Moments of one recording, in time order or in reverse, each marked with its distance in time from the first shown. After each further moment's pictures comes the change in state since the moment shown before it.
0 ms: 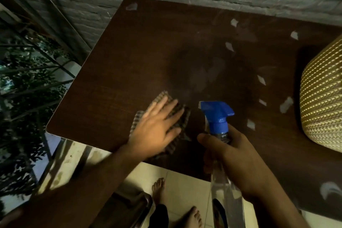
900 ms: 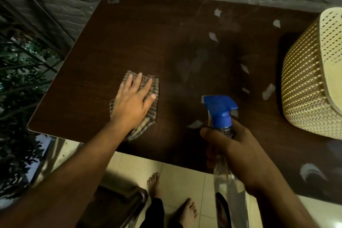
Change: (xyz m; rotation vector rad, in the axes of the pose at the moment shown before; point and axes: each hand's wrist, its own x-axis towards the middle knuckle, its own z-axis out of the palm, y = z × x) left_hand 0.032 -0.016 -0.003 -0.015 0.047 -0.354; right_hand -0.018 0.015 -0.034 0.000 0.074 -0.014
